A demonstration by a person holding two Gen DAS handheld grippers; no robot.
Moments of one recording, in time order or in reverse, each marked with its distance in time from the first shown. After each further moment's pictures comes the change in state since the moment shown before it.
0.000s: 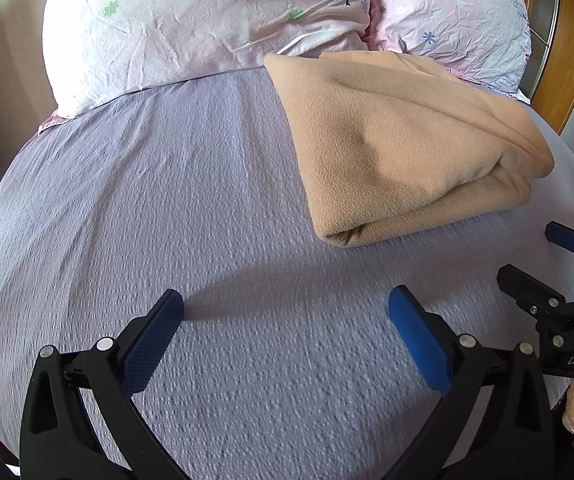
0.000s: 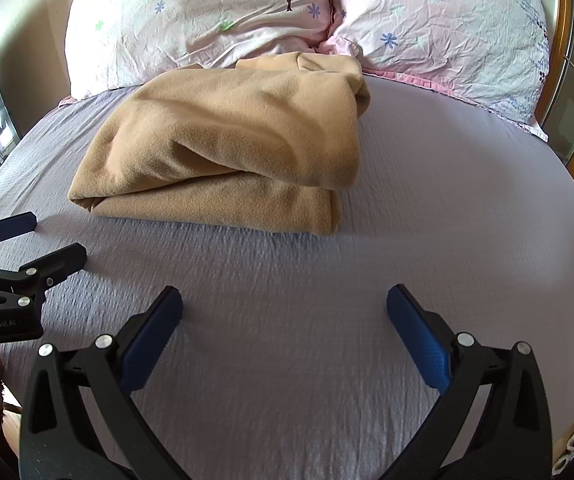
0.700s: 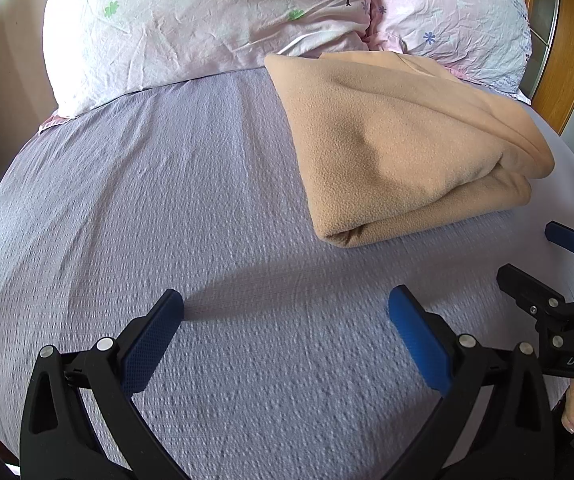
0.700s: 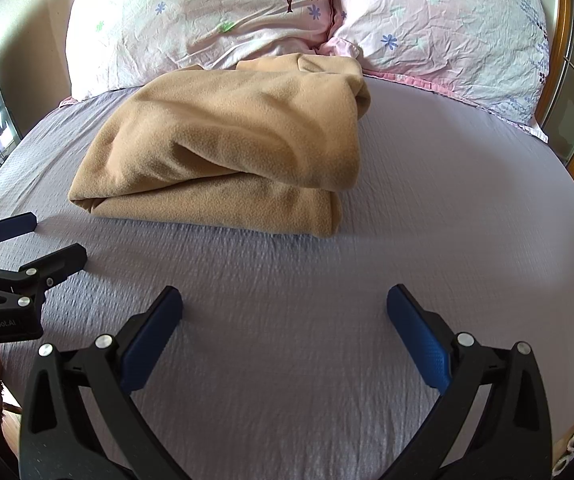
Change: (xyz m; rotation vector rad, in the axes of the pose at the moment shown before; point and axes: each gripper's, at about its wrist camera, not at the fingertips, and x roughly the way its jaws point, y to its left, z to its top) left arm 0.000 0.000 0.000 -0.001 0.000 0.001; right arm -0.001 0.001 0.000 0.002 -0.004 -0.002
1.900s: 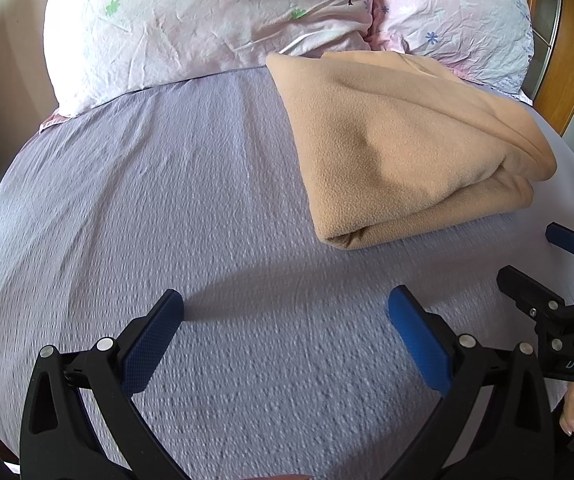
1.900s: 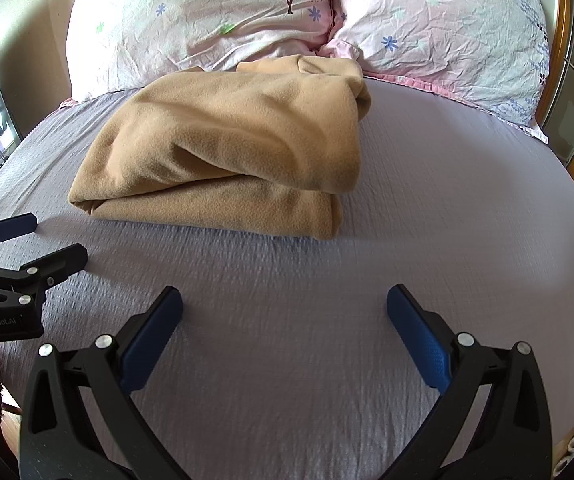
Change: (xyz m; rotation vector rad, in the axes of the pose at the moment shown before) left arm 0.001 0.001 0.003 -0.007 0.003 0.005; right arm 0.000 0.001 -0.001 0.007 -0.003 -0.005
